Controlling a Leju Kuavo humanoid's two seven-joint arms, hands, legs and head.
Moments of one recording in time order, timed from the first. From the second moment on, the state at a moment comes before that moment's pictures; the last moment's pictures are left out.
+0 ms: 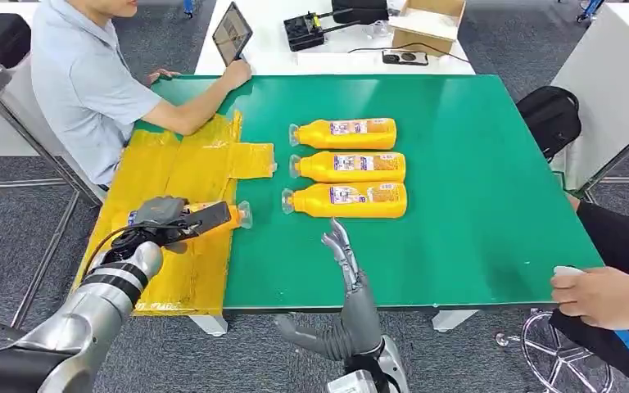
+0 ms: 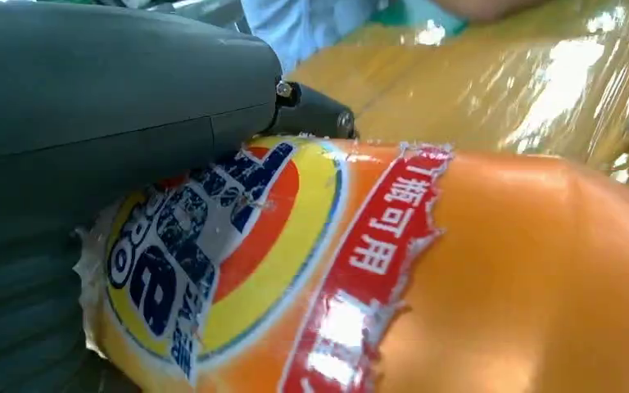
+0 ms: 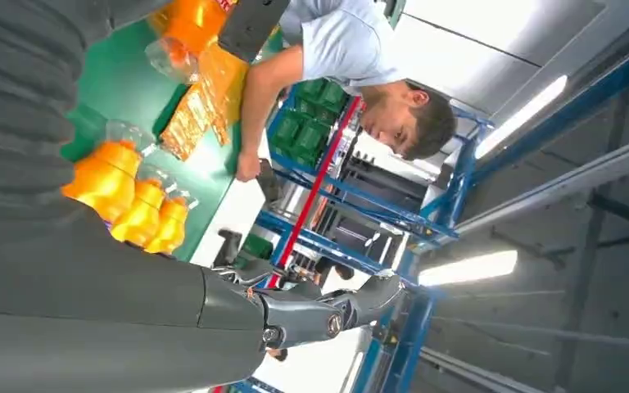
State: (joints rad) left arm -0.74 -0.02 -0.20 -0.50 -1.22 0.04 0.00; right arm 0.05 0.11 0.57 -1.55 0.25 -0.48 -0.66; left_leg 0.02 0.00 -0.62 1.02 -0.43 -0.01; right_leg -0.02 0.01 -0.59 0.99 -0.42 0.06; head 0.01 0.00
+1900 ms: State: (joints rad) left arm -0.21 -0.10 0.01 -1.51 0.26 -0.04 -0.53; right arm 0.01 0.05 0.42 -1.47 0.51 -0.52 -0.62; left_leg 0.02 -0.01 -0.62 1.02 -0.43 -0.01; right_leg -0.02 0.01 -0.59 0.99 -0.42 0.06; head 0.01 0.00
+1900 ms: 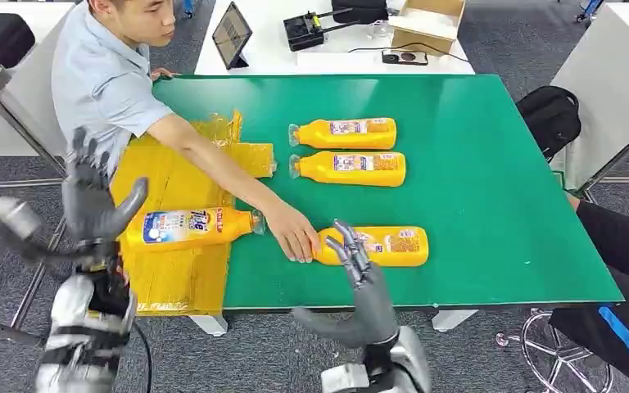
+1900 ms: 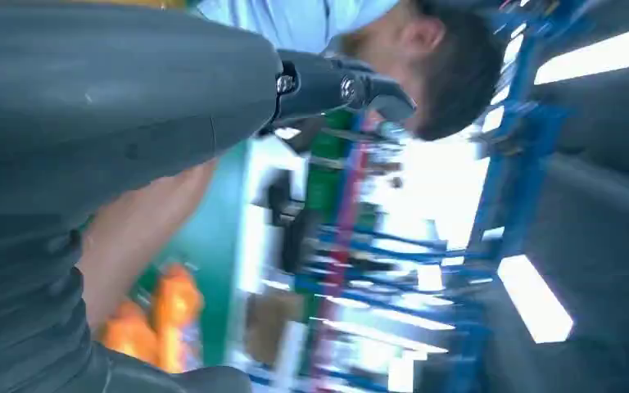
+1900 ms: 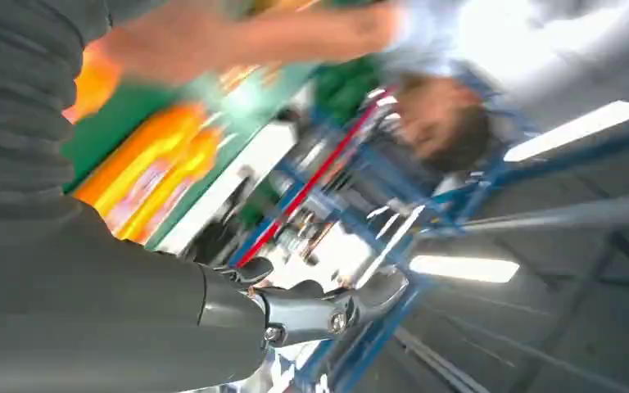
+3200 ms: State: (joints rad) left arm 0.11 -0.21 -0.13 -1.78 0.10 -0.02 -0.67; right arm -0.36 -0.05 0.11 -0.79 0.89 -0.40 -0.30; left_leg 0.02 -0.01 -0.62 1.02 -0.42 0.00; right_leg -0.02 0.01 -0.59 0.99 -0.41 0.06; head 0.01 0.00
